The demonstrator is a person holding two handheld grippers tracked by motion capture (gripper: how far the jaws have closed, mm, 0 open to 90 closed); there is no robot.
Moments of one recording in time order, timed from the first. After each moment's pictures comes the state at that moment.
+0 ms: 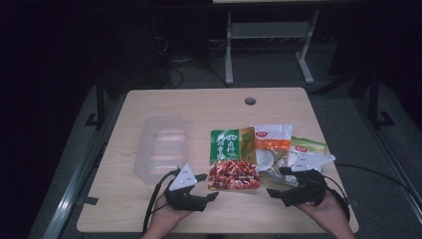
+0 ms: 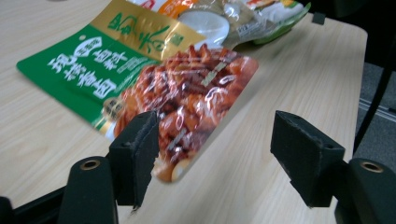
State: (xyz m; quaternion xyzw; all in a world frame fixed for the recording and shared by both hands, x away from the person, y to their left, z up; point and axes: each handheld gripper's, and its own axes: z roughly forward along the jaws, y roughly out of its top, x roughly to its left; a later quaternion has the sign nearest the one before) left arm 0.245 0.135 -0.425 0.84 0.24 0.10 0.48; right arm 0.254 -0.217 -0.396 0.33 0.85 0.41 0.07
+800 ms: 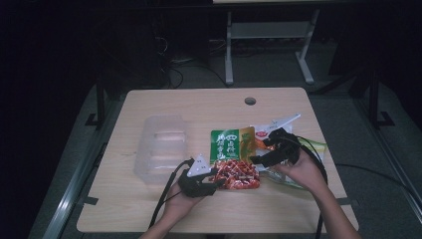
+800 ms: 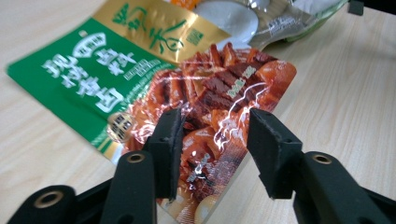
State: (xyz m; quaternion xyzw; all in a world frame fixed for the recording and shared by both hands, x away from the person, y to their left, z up) left arm 0.279 0.109 -0.438 0.85 0.26 0.10 0.44; right arm 0.346 -0.175 -0.372 0.34 0.87 0.35 0.05
